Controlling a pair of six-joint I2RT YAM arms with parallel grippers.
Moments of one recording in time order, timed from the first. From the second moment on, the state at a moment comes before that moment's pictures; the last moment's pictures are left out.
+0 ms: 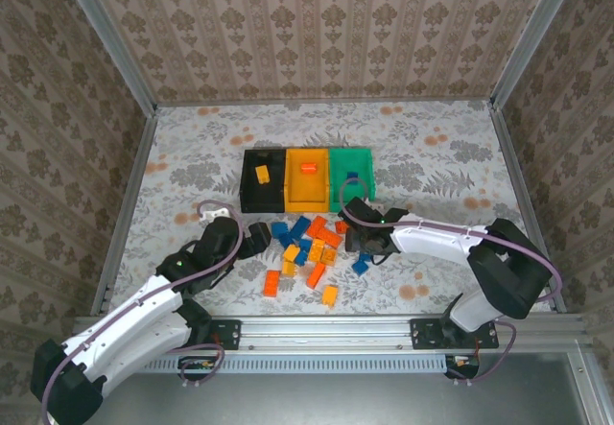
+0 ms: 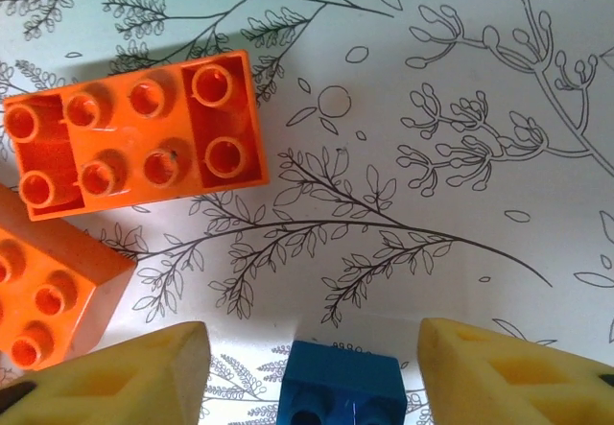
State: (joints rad) left arm -0.72 0.71 0.43 -0.49 -0.22 -0.84; right arm 0.76 1.52 0.80 -0.54 0.22 0.85
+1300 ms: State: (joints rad) left arm -0.71 0.82 0.45 -0.48 -0.16 -0.81; right arm 0.51 1.87 1.43 -0.60 0.22 0.63
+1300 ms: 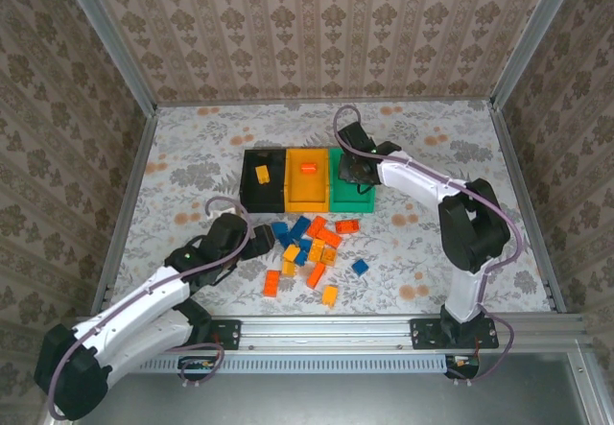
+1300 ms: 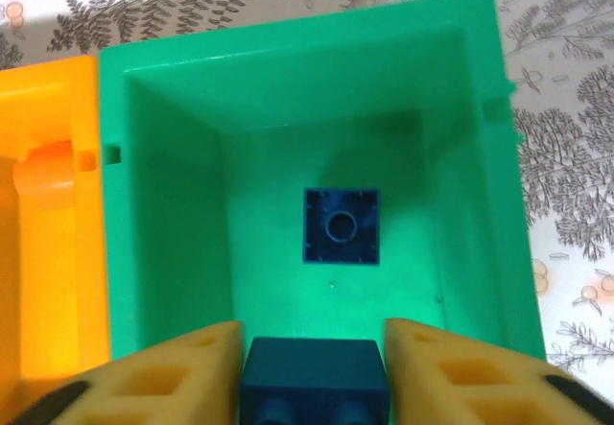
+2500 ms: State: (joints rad) left arm -1.19 1.30 0.57 -0.67 -0.24 -0.90; right arm 0.52 1.54 1.12 -0.53 0.21 0.66
